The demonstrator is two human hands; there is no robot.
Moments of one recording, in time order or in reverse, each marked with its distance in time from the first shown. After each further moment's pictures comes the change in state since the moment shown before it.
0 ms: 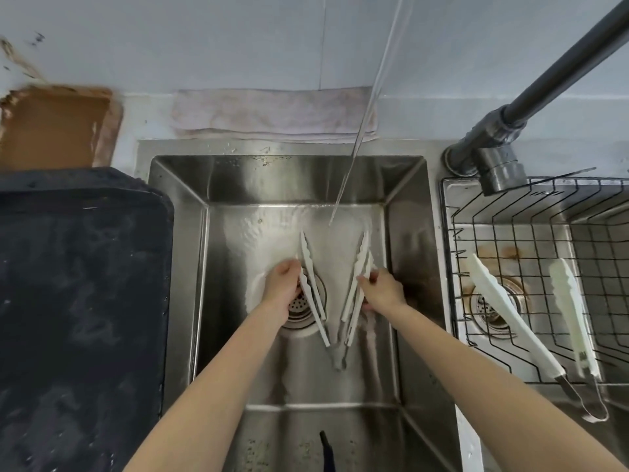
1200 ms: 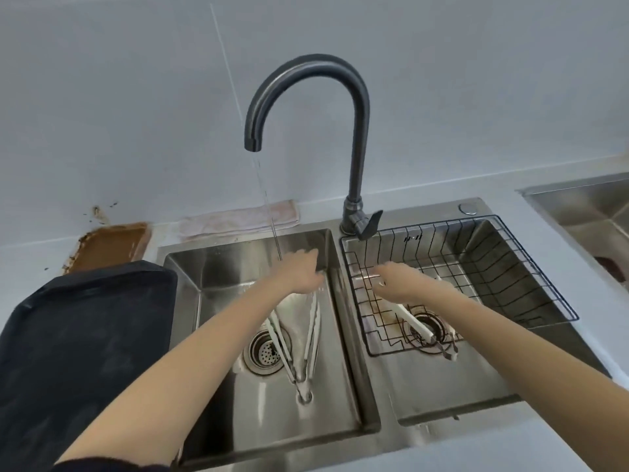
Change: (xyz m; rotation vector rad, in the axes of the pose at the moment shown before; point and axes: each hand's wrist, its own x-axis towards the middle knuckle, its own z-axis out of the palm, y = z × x) left_hand -0.193 0.078 0.081 1.680 -0.001 0.810; right_hand -0.148 0.015 -0.185 -0.697 0.156 -0.530
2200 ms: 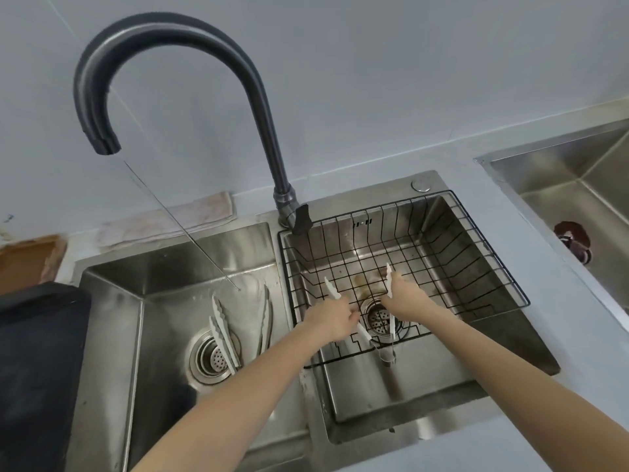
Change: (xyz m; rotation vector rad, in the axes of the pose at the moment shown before) left_hand 0.057 0.139 0.099 -0.095 -0.228 0.088; right_hand 0.009 0.127 0.043 0.368 -0.028 0.313
